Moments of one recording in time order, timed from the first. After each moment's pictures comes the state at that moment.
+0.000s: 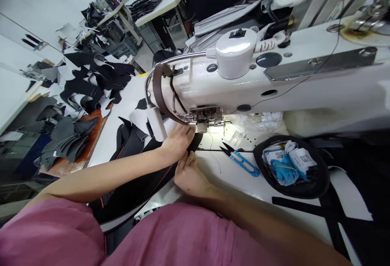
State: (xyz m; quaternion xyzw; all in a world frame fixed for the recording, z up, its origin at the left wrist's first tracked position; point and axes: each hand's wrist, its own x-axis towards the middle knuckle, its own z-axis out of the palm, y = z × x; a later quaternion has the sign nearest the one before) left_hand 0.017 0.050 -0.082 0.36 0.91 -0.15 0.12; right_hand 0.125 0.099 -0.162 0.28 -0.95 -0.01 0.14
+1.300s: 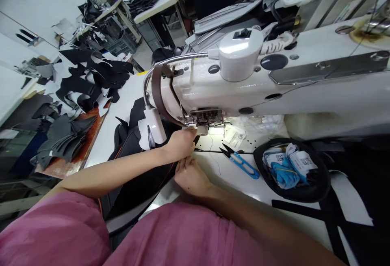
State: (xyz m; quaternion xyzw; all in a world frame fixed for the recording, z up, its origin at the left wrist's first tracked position) left_hand 0.012 0.066 -0.085 0.31 0.92 -0.09 0.21; right_hand 0.116 0.108 -0.155 0.29 -0.95 0.04 0.07
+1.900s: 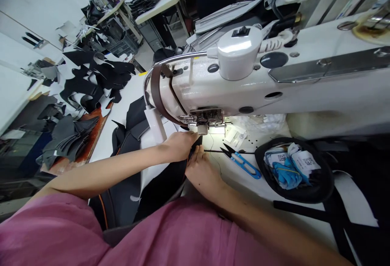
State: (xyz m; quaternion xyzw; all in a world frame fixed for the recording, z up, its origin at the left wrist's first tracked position) left_hand 0.013 0.070 -0.060 0.34 0.87 -0.14 0.31; right_hand 0.115 0.136 -0.154 0.24 -0.96 -0.01 0.14
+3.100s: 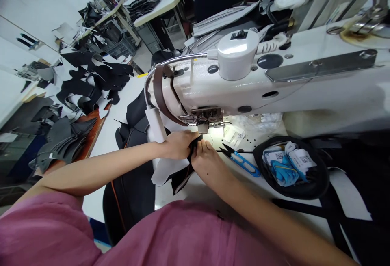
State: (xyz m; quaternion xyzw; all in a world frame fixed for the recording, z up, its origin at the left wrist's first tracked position) left_hand 0.006 0.060 -0.067 0.35 0.88 -0.08 0.32; right_hand 0.104 0.157 -0.150 0.22 -0.97 0.05 0.12
